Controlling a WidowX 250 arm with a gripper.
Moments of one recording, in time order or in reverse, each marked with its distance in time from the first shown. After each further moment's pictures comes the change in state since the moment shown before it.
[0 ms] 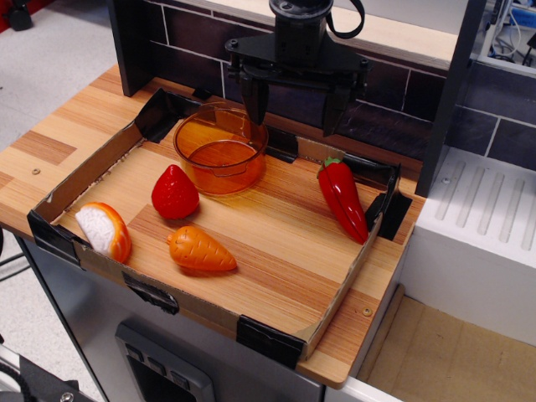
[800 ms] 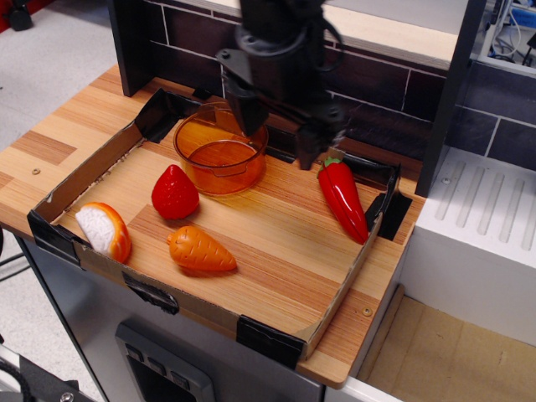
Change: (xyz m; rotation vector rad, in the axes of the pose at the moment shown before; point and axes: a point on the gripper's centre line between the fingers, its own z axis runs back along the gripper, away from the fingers) arm -0.027 0.016 0.008 -0.068 -0.146 -0.498
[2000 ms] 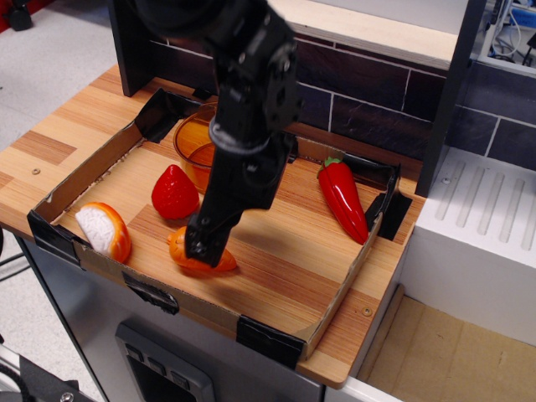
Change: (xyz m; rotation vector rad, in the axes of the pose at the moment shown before) arm -0.078 0.000 -0.054 -0.172 0.411 -1.143
